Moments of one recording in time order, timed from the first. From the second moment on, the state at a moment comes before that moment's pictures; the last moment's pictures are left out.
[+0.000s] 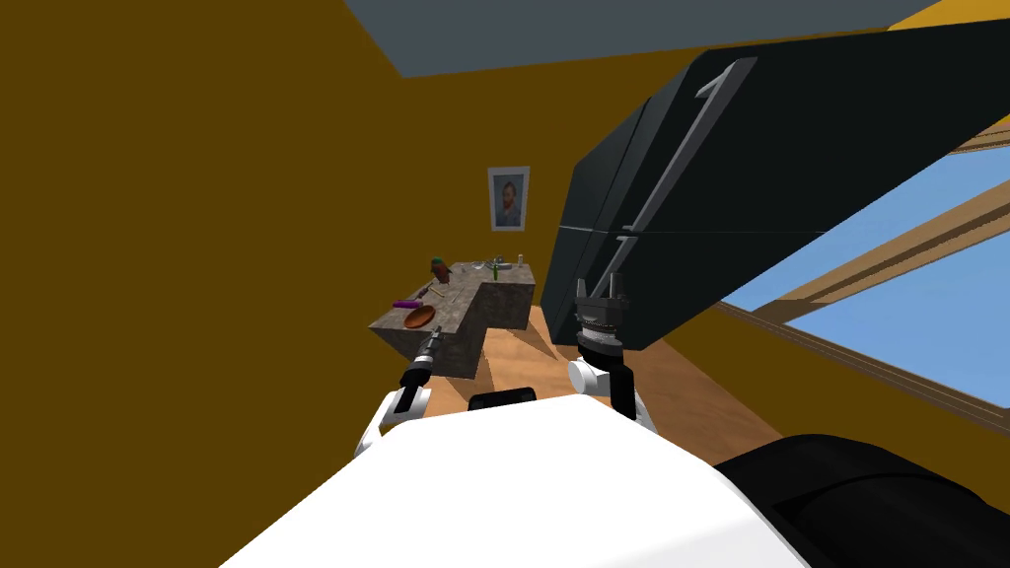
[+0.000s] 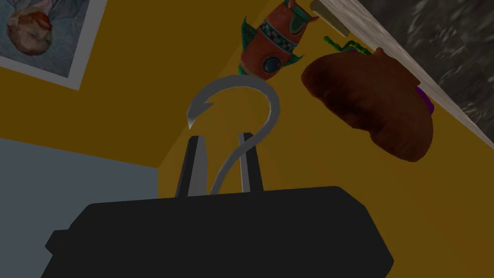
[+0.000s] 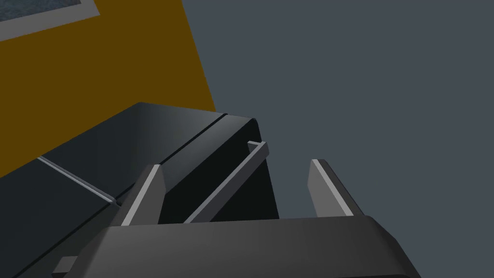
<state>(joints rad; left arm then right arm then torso) 0.30 0.12 0.11 -1.63 -0.38 -0.28 -0.40 0.48 0.00 -0.02 -2.36 -0.10 -0.57 -0.17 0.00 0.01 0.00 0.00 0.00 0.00</state>
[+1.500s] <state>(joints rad) 0.25 0.15 0.20 -1.81 -0.35 0.00 -0.34 0.48 0.00 -0.02 -2.36 -0.10 -0.57 -0.17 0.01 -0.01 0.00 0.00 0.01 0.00</state>
